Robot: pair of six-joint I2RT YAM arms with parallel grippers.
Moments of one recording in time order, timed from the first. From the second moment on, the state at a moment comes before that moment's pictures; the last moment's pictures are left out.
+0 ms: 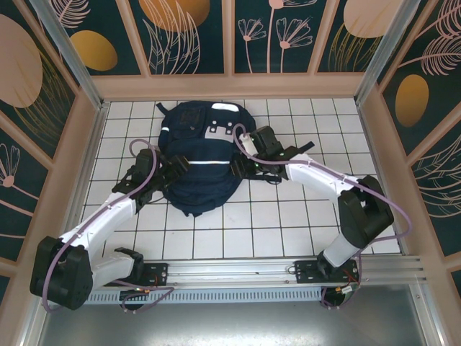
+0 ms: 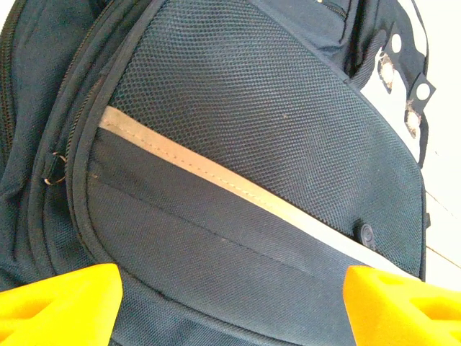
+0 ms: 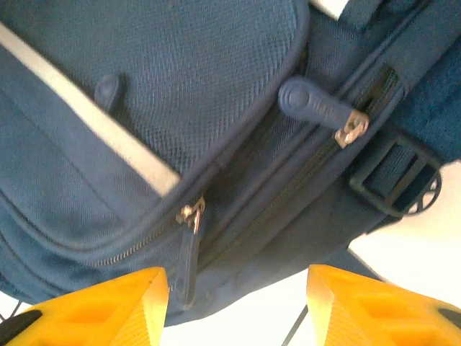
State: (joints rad) left arm -0.34 1.15 0.66 -0.19 0.08 -0.92; right arm 0.64 1.62 1.14 -0.39 -0.19 0.15
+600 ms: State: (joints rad) left arm -0.34 1.35 0.81 -0.13 0.19 -0.79; right arm 0.64 1.73 1.21 -0.42 -0.26 0.09
